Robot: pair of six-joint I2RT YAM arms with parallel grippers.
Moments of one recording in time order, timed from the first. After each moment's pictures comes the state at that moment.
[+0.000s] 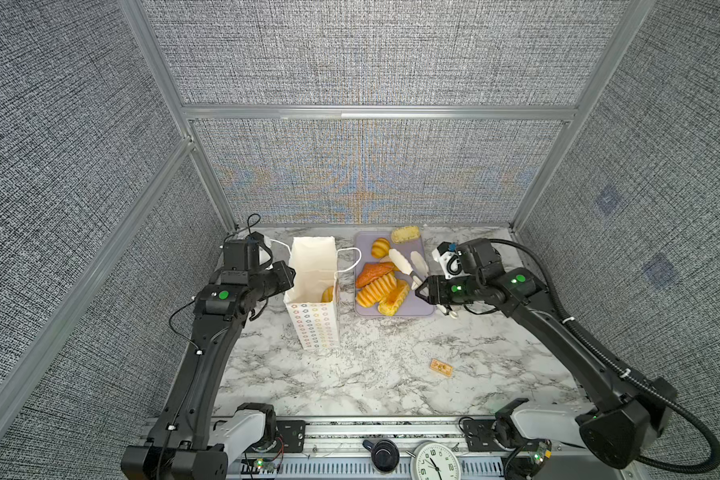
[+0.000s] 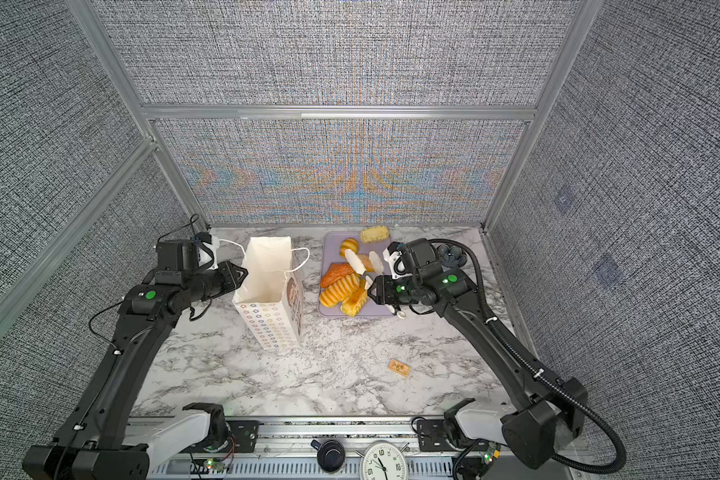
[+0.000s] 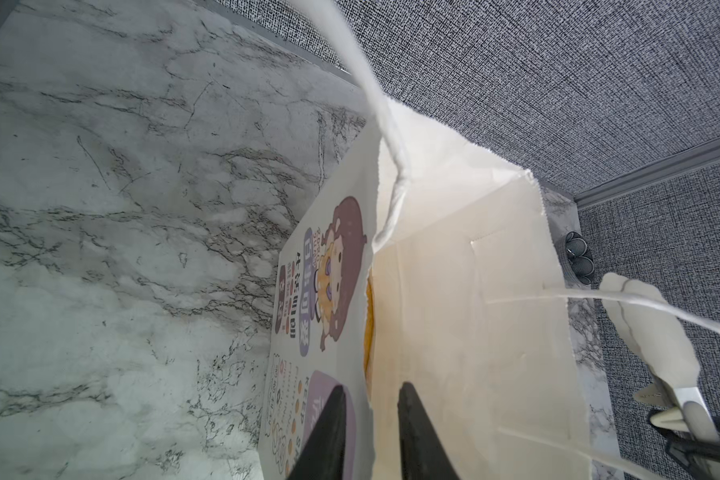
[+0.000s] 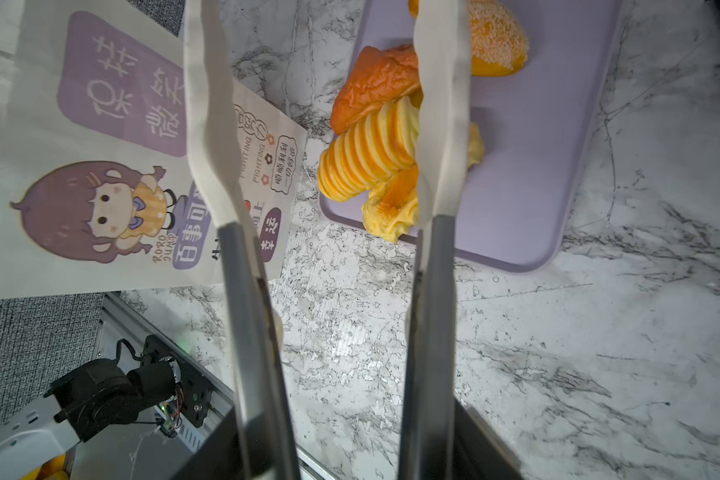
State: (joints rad) left arm -0.13 1.11 1.20 -0.81 0.26 -0.46; right arm 0.46 1.28 1.25 -0.86 -0.29 0.42
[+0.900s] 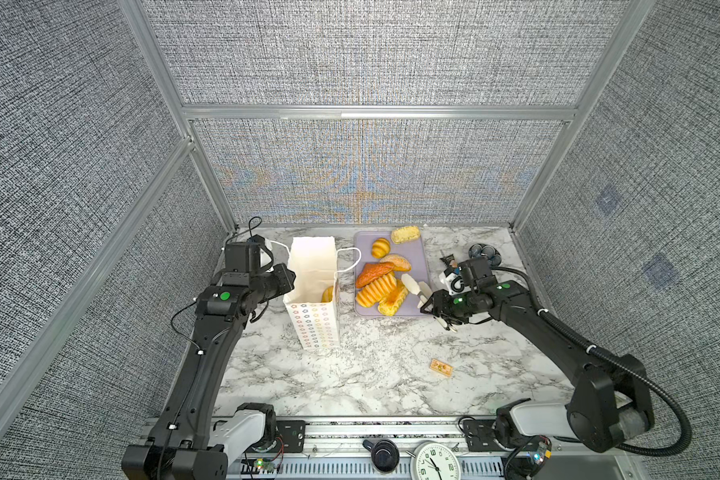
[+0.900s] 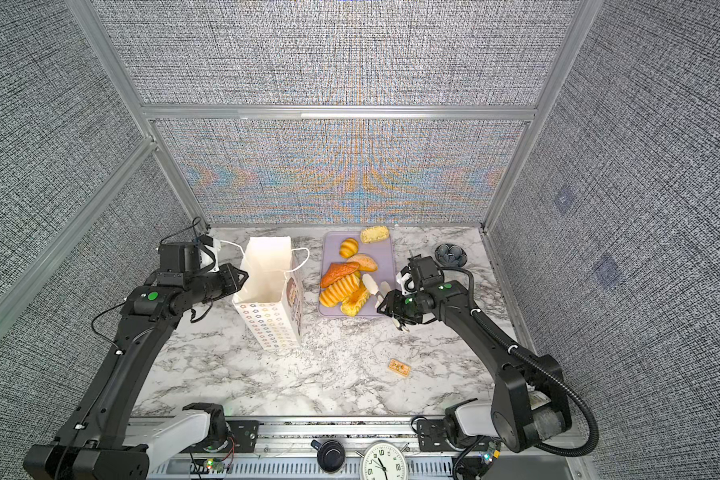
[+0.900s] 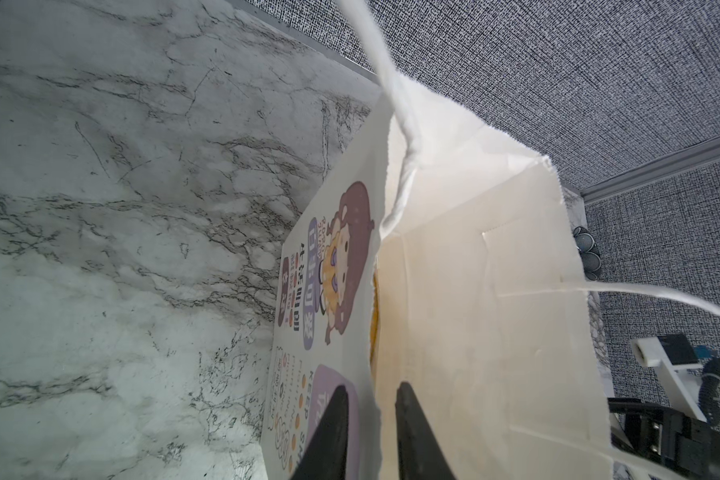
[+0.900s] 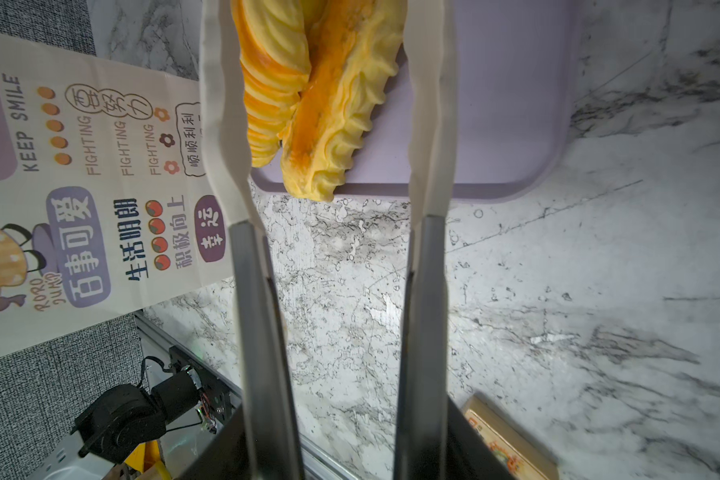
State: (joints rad) left arm -0.13 1.10 1.18 -0.81 0.26 -0.46; right arm 0.32 1.36 0.98 -0.69 -0.46 0.52
